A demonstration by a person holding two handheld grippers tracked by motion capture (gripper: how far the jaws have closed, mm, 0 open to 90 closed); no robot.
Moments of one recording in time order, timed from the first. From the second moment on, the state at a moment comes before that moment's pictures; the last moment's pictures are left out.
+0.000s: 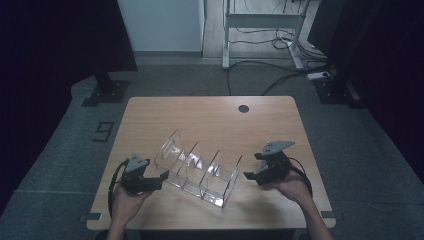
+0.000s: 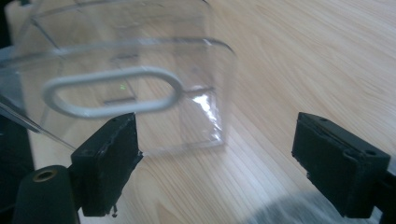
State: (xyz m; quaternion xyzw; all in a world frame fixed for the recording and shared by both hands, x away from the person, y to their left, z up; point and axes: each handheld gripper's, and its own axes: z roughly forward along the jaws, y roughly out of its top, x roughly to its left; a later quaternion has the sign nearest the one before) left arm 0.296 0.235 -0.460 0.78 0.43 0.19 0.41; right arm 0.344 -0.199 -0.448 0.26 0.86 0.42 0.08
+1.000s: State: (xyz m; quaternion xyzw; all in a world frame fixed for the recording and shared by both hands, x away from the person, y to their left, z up) left arm 0.323 0.173 -0.478 0.83 0.39 0.19 0.36; right arm 0.337 -0.186 -0.447 0.20 0.88 0.44 0.04
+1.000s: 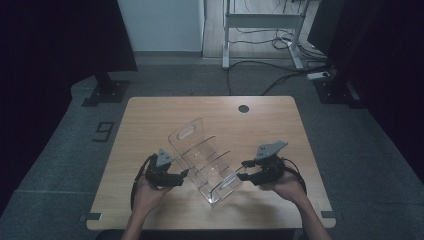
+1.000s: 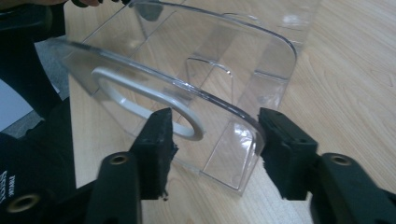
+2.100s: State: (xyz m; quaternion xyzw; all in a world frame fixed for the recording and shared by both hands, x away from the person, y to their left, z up) left arm 0.317 0.190 -0.473 0.81 0.41 0.17 0.38; right arm 0.320 -0.158 -0.449 0.17 0.88 0.44 0.03
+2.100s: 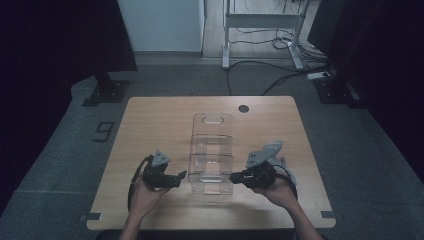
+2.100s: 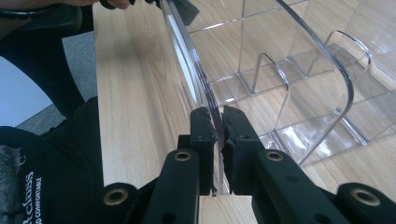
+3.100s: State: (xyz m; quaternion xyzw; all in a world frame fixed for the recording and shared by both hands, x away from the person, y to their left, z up) left arm 0.286 0.160 -0.461 0.82 0.38 0.17 0.41; right arm 0.307 -0.130 -0.449 0.16 0.89 0.43 0.03
